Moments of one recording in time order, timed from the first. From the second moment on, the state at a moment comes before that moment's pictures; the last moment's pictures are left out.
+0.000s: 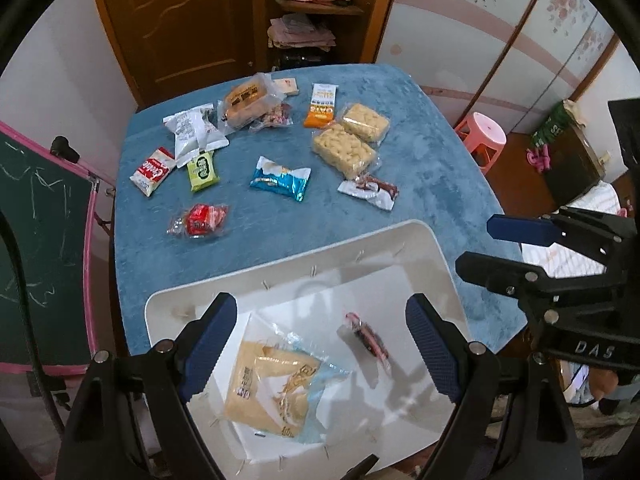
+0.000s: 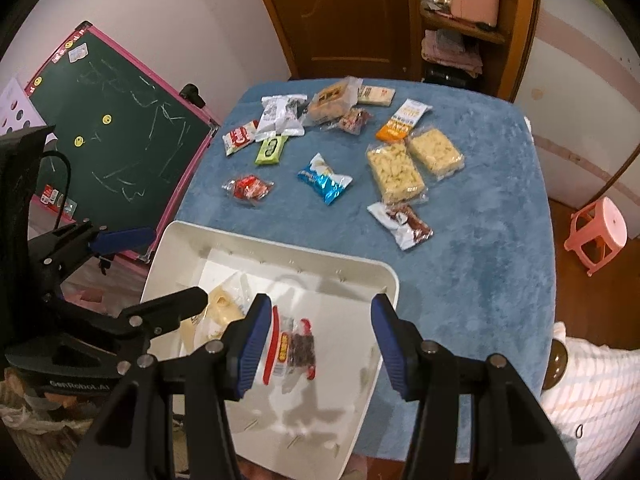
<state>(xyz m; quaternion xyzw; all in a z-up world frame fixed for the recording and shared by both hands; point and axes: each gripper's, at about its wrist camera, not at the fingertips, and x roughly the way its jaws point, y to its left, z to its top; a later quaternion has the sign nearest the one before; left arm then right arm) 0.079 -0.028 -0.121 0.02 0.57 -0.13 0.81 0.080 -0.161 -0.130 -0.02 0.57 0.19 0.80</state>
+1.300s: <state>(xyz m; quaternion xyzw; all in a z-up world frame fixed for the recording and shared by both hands) 0.286 -0.016 -0.245 -0.12 0.63 0.05 0.76 0.279 -0.184 -0.251 -0.03 0.59 0.15 0.79</state>
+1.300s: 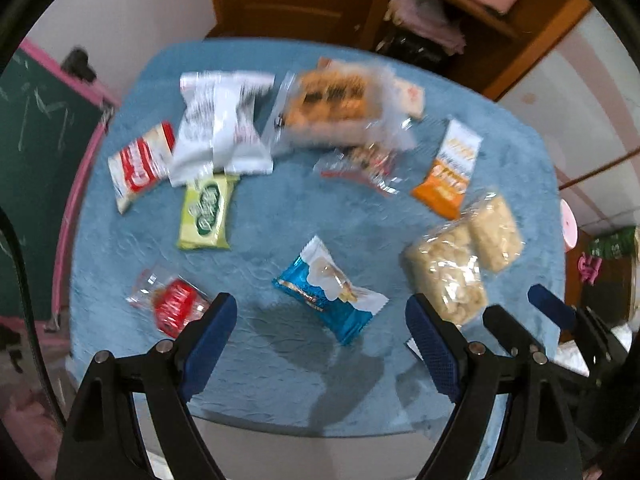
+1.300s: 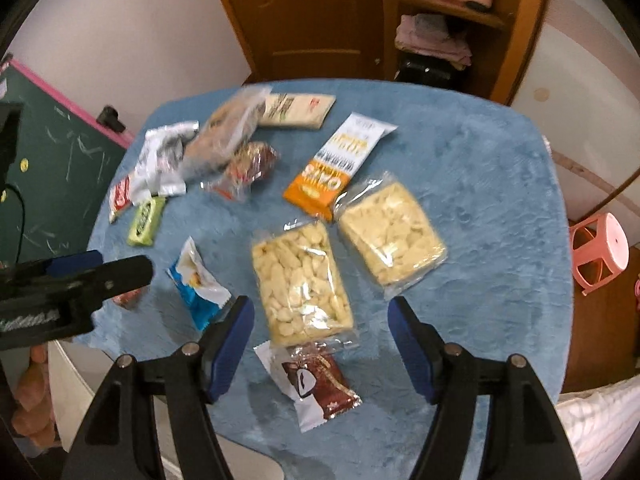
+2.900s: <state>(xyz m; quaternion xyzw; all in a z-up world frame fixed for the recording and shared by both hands) 0.207 -0.017 -0.152 -0.12 0.58 0.03 0.81 0.227 -0.167 -0.197 -0.06 0.52 0.21 0.82</state>
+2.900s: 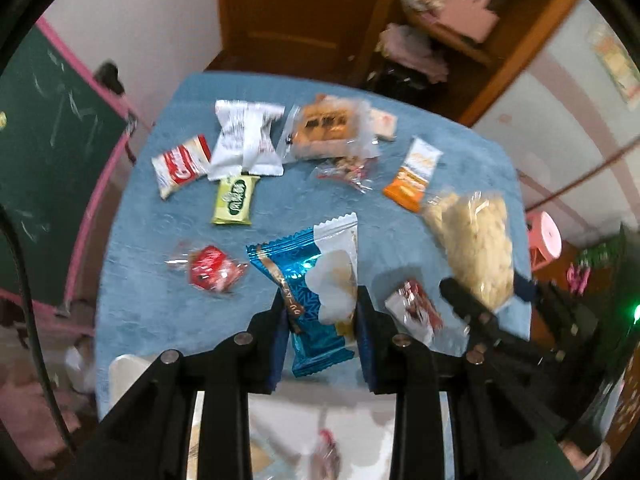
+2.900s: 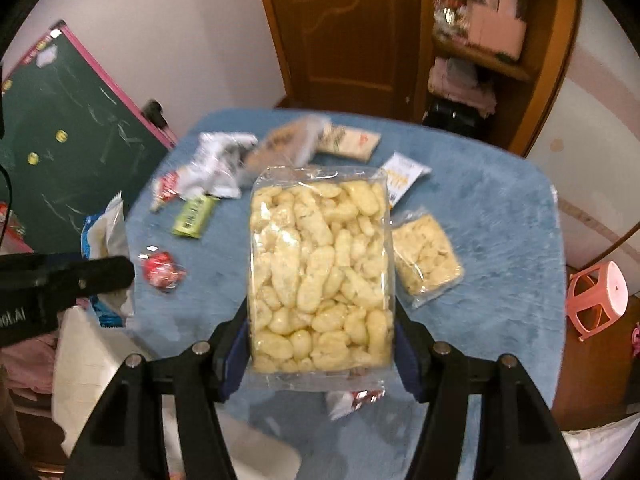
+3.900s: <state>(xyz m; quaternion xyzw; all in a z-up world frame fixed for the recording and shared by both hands) -0.004 0.036 -0.175 0.02 0.62 -0.04 0.79 -0.004 -0.113 -0.168 0.01 0.58 0.15 0.80</state>
